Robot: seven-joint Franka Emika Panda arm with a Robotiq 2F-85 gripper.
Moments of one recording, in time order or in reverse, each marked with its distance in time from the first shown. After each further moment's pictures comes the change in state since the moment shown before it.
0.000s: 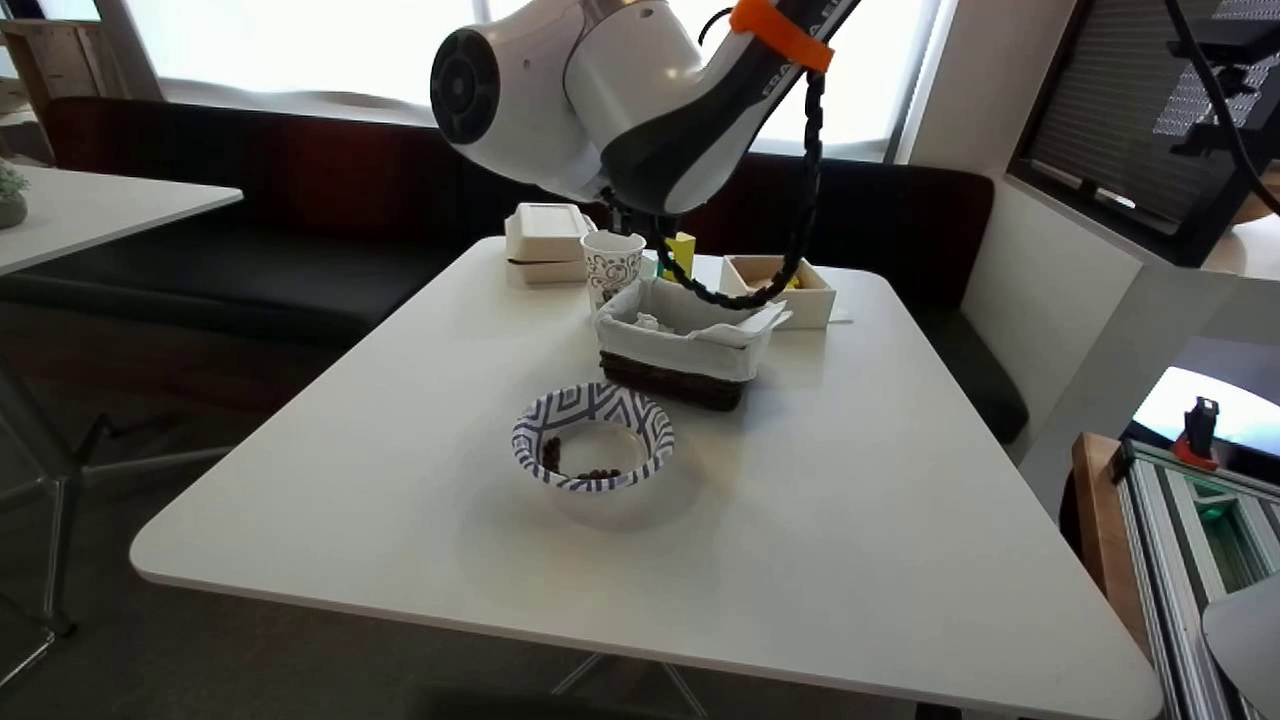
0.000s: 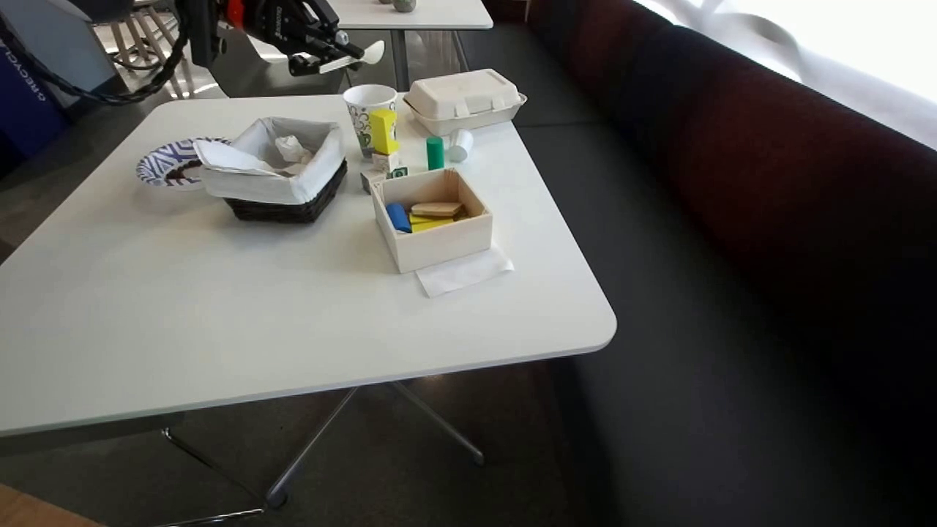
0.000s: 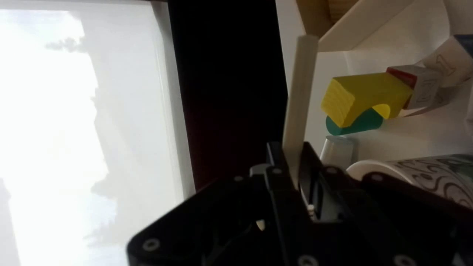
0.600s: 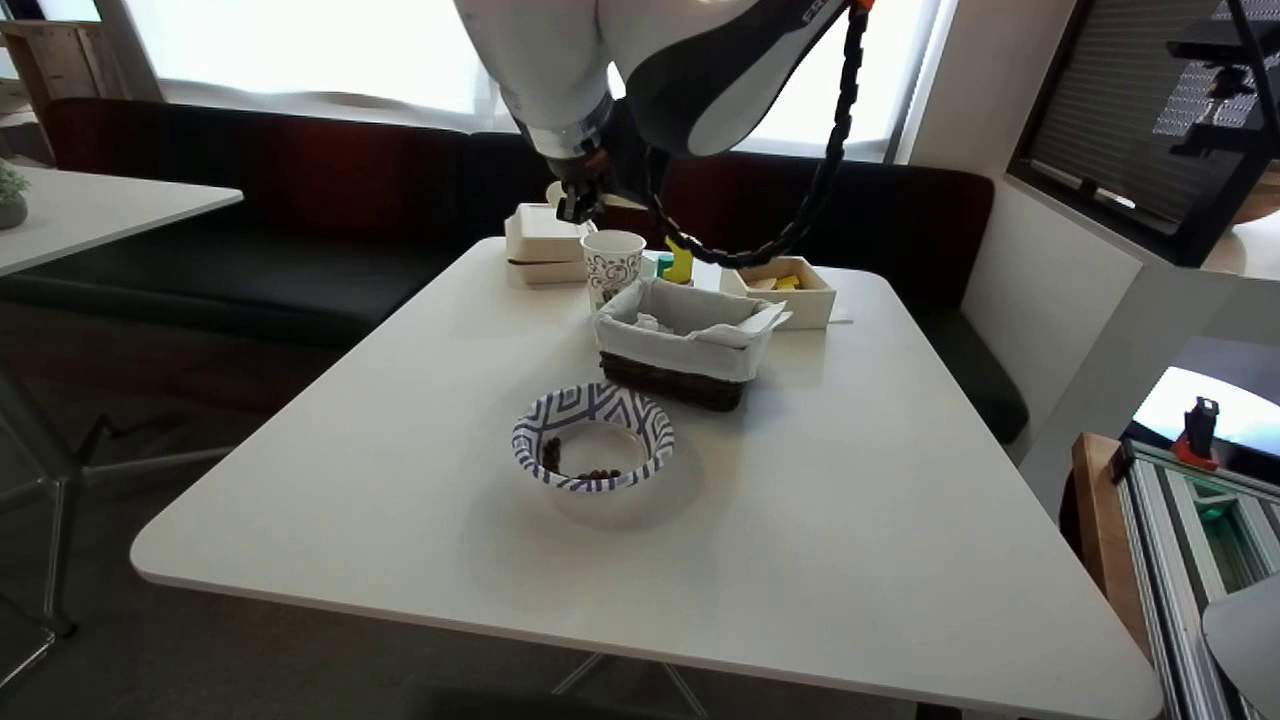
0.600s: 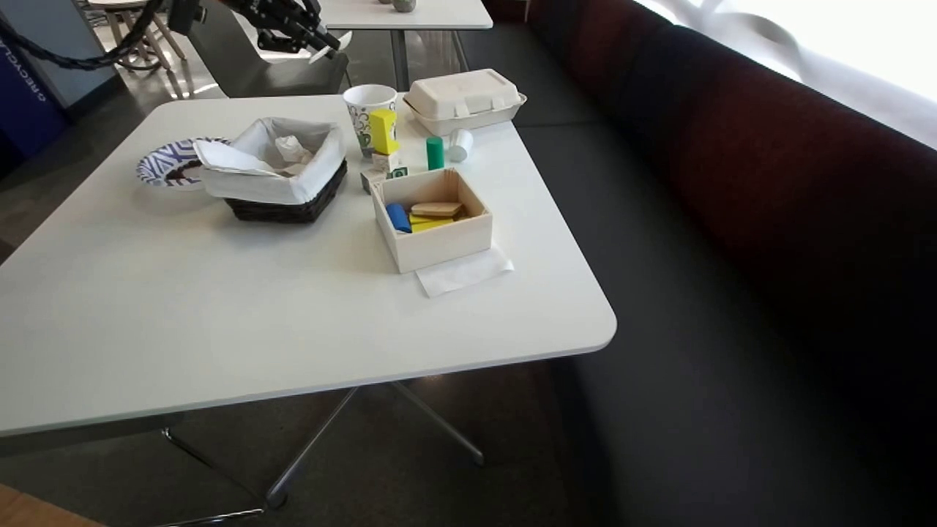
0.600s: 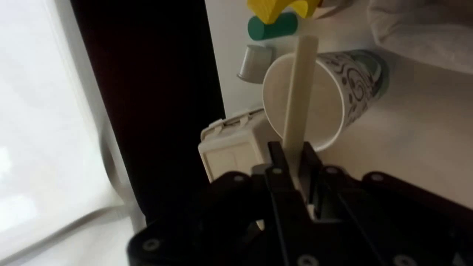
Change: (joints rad) arm -0.121 -0.127 0.093 -0.075 0.035 0.401 -0.126
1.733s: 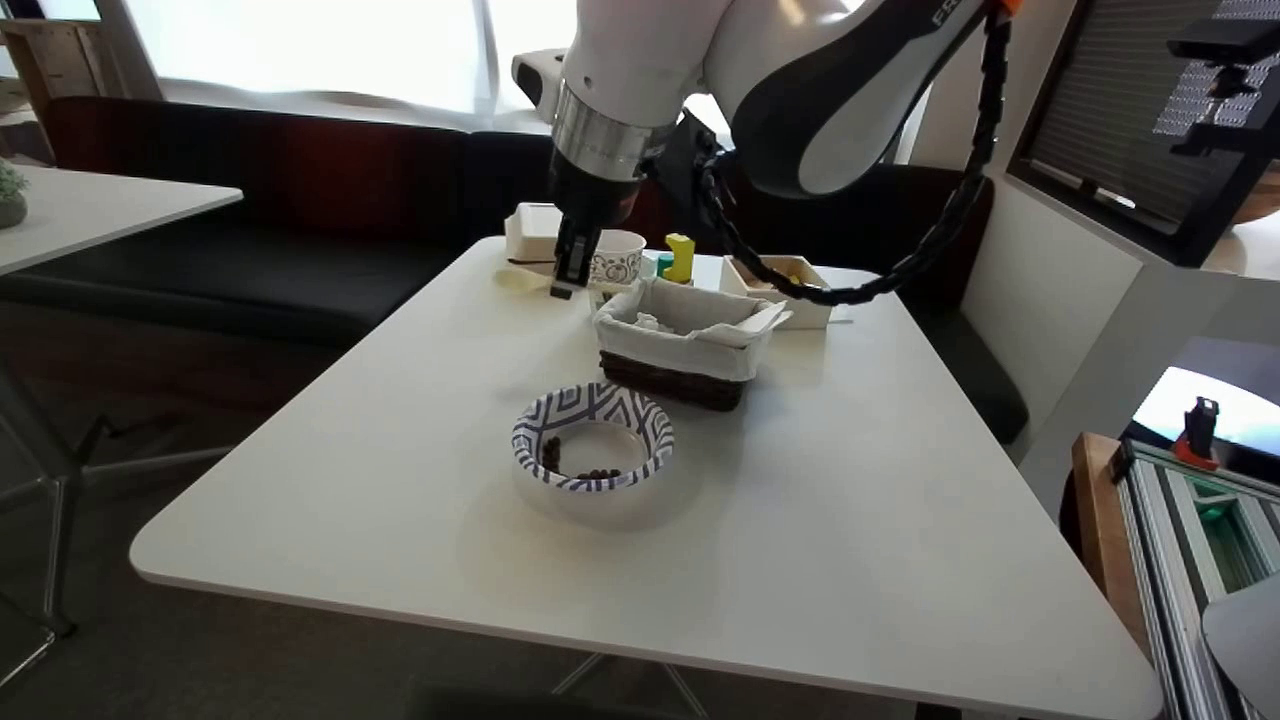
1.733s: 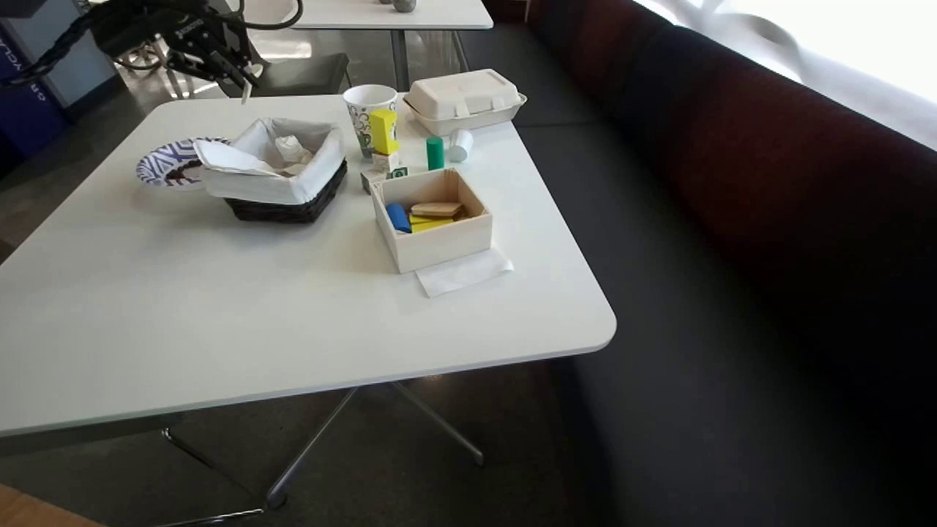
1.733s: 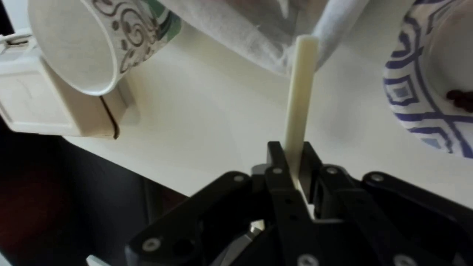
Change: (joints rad) arm -0.113 -0.117 0.075 -0.304 0.230 0.591 -0.341
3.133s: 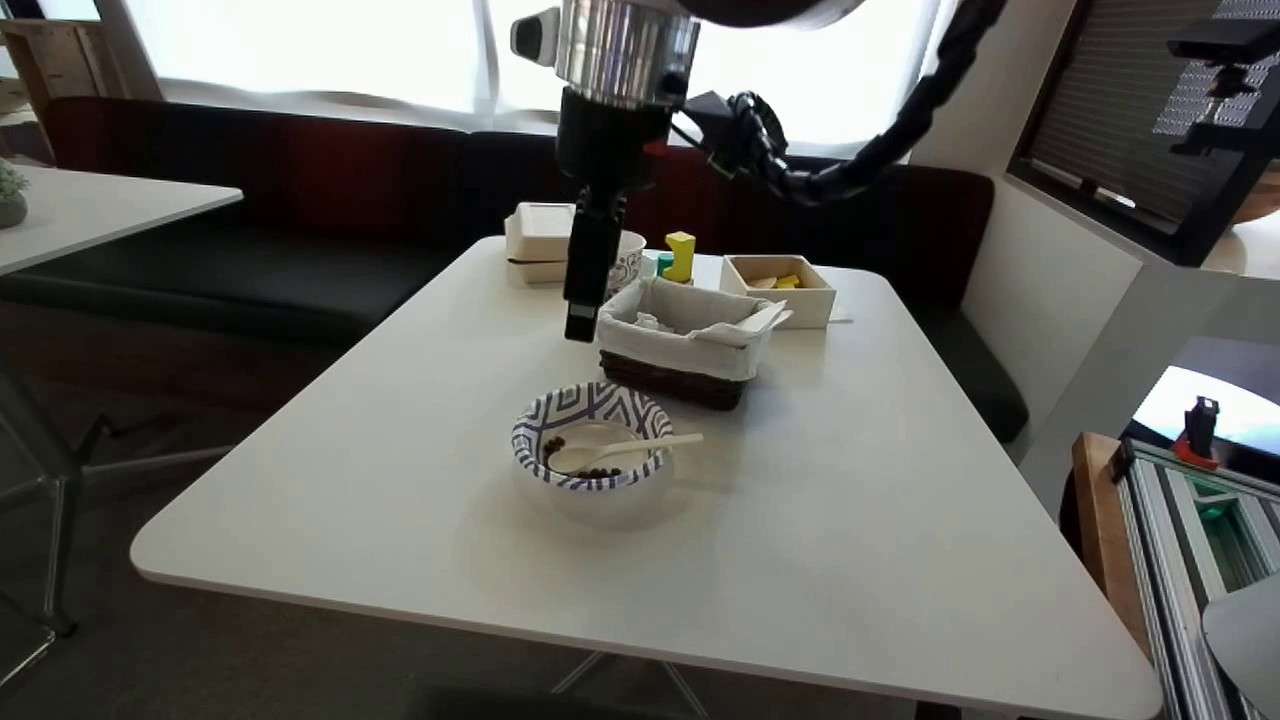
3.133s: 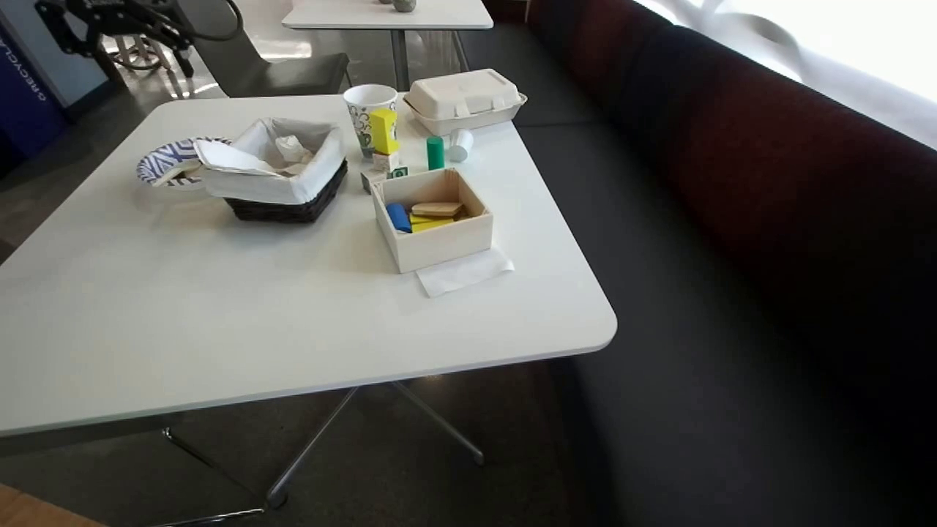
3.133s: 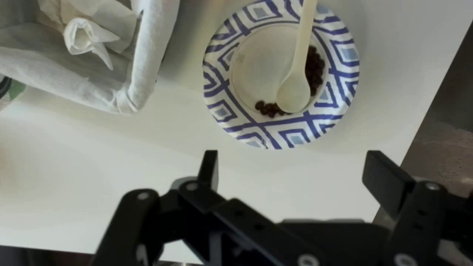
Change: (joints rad) arm -0.036 -0.194 0.195 -0.119 1.016 -0.289 -0.738
